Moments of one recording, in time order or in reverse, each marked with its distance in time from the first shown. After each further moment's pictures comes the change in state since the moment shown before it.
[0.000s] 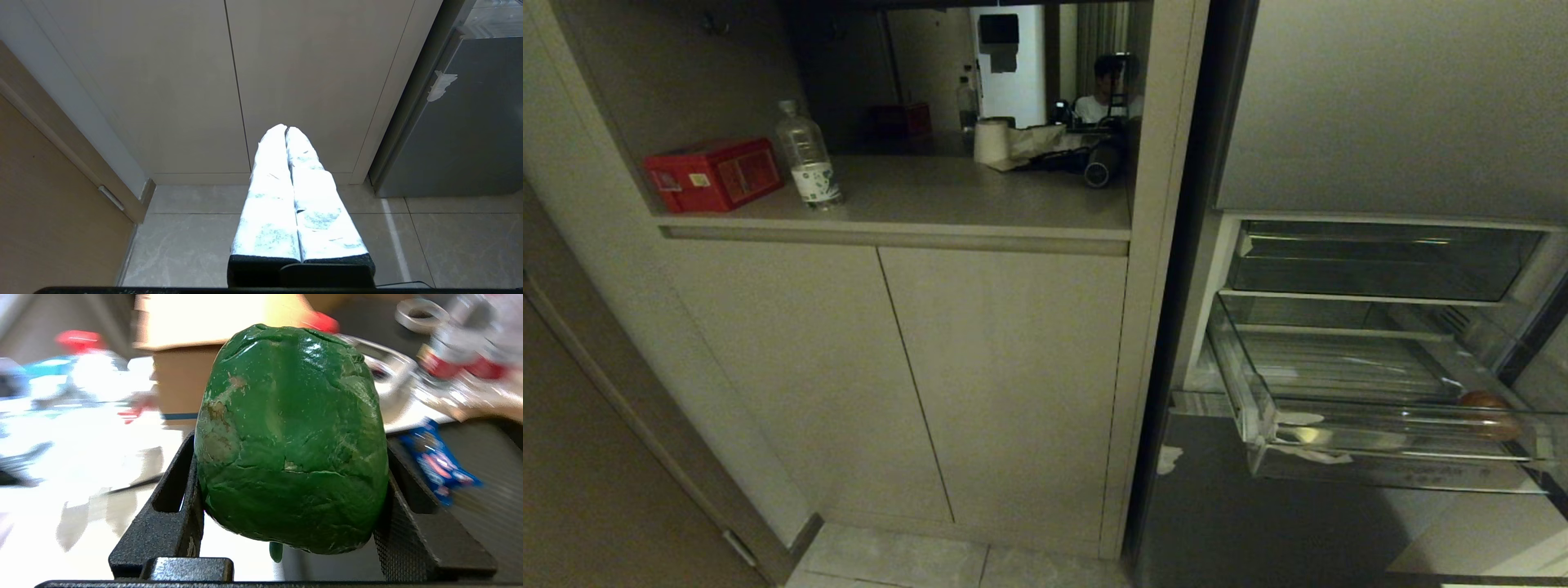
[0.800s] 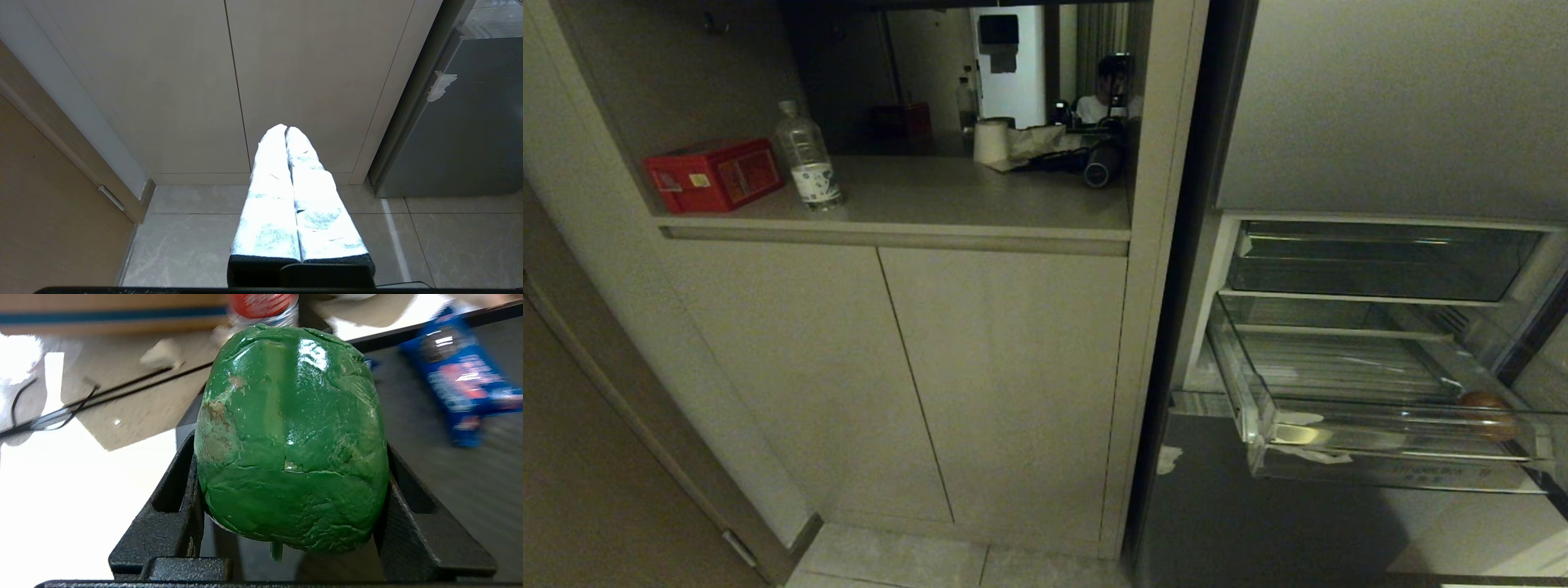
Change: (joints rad) left arm 0.000 0.000 0.000 0.000 0.000 0.000; right arm -0.060 0.374 -0.101 -0.066 0.031 -0.073
